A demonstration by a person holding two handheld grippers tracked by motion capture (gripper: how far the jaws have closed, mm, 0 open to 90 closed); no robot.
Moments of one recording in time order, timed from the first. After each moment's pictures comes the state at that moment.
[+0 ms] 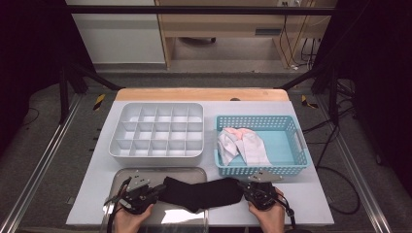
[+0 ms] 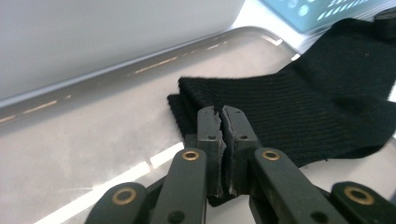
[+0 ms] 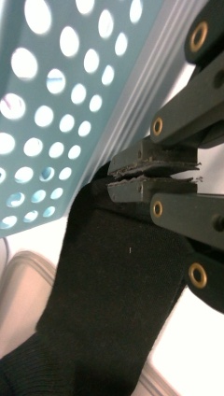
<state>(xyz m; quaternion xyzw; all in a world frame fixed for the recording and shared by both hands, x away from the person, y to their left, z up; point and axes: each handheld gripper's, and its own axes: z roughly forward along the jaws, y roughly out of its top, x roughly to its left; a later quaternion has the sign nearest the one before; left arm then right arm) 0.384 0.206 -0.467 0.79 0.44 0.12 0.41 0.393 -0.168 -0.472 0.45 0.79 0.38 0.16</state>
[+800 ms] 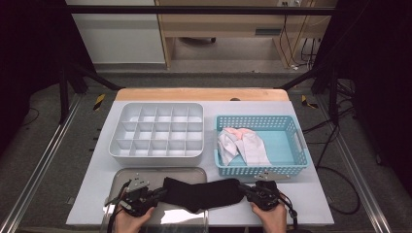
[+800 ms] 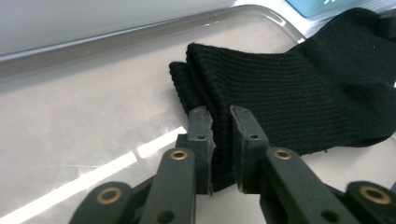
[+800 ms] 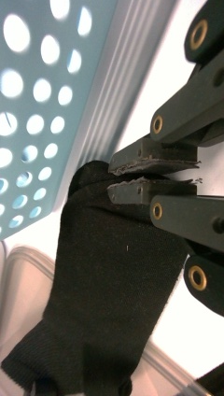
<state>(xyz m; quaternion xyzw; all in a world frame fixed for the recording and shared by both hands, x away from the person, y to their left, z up) 0.380 0.208 -0.476 0.78 0.45 0.10 0.41 0.395 -0.183 -0.481 0.48 0.77 0.41 0.08</state>
